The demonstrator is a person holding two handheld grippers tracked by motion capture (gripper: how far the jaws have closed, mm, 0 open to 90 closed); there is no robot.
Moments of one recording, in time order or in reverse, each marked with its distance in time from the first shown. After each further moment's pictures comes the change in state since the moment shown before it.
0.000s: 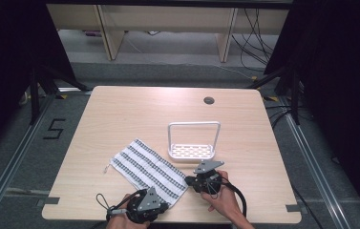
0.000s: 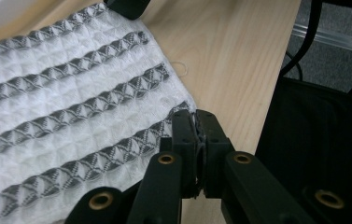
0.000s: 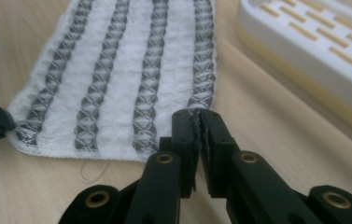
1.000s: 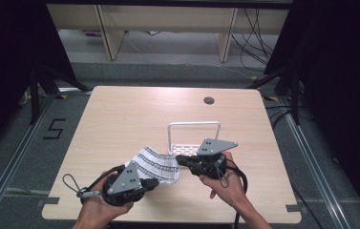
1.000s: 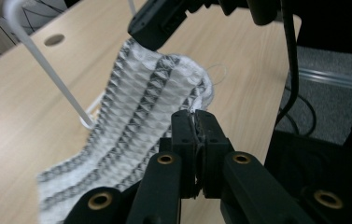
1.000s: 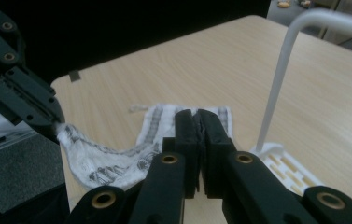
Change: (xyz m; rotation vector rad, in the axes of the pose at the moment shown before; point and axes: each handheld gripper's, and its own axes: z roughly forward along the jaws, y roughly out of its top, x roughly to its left) left arm 0.017 0.079 -0.109 -0.162 0.081 0.053; right arm 0.020 0.085 -0.075 -0.284 0.096 -0.080
